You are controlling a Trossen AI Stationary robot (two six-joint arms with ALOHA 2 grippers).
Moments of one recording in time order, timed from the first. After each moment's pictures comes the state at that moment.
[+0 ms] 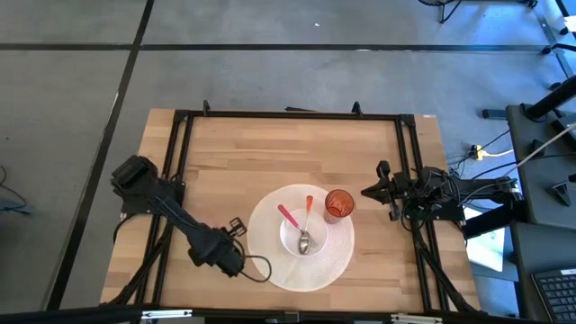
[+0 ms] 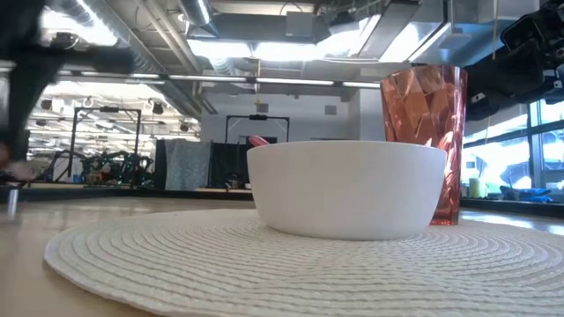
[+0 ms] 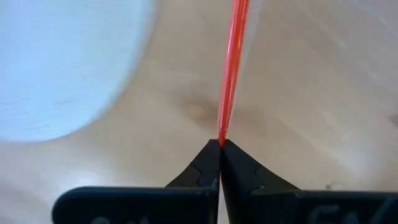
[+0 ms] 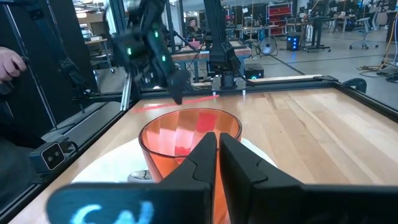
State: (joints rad) left arm -0.66 1.75 1.16 -1.10 -0.21 0.22; right arm 0.05 0.04 0.01 0.02 -0.05 0.10
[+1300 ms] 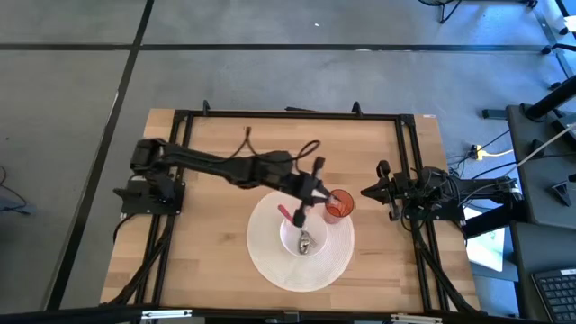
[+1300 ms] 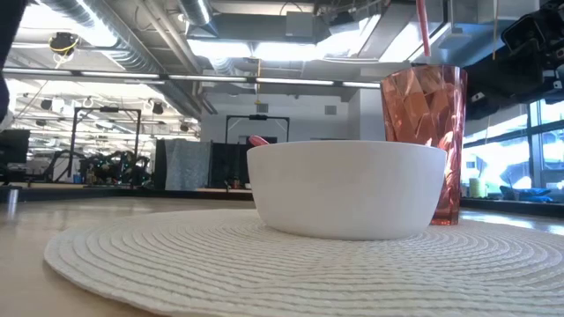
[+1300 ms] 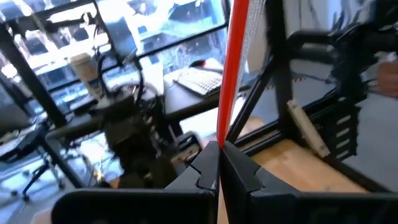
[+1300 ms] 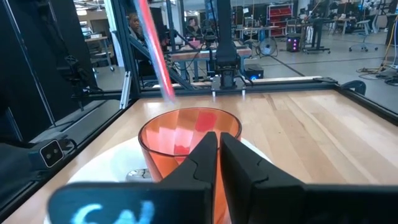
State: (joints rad) left arm -0.06 1.79 1.42 0.28 0.21 0.32; right arm 0.05 0.04 0.01 0.02 -0.05 0.08
